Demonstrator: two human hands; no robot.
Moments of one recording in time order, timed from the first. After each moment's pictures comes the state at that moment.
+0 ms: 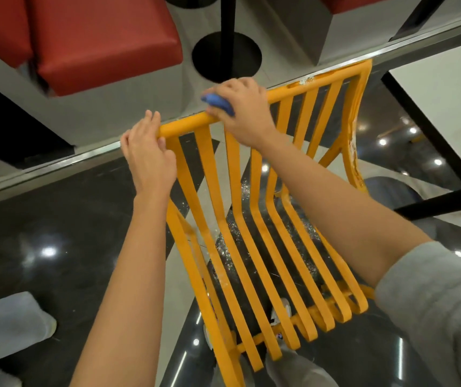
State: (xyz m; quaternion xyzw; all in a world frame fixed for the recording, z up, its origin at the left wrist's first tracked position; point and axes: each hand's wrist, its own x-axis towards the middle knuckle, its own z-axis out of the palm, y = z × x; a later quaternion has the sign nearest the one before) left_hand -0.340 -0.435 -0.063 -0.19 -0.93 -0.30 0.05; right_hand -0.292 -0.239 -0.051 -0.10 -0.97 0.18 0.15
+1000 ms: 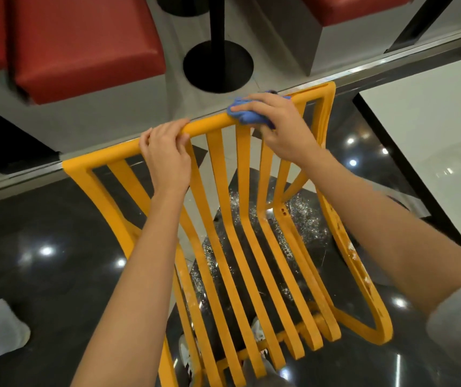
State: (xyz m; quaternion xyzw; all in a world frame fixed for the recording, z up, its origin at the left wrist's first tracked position) left_hand -0.307 -0.309 -0.073 -0.21 -0.90 -0.36 0.09; right_hand -0.220 -0.094 -0.056 -0.02 -0.95 0.26 0.16
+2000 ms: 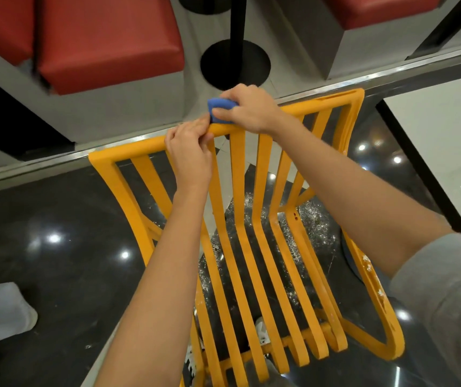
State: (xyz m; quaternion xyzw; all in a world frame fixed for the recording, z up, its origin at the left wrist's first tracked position) left_hand -0.308 -0.304 -0.075 -0.21 -0.88 -0.41 0.10; right_hand -0.307 -0.145 -0.027 -0.07 -0.95 0.29 -0.03
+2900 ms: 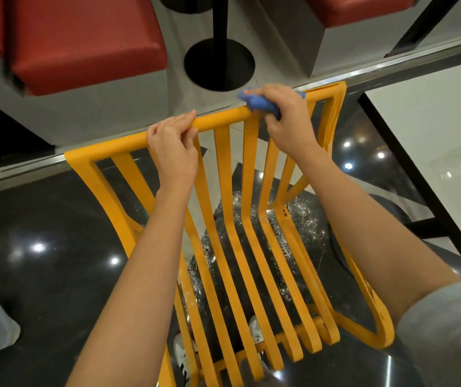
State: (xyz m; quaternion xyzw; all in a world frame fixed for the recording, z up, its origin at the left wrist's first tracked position) left_hand -0.306 -0.305 -0.074 -0.20 -0.89 -0.40 0.09; right_hand -0.227 -0.105 -0.056 -0.09 -0.93 0.27 0.23
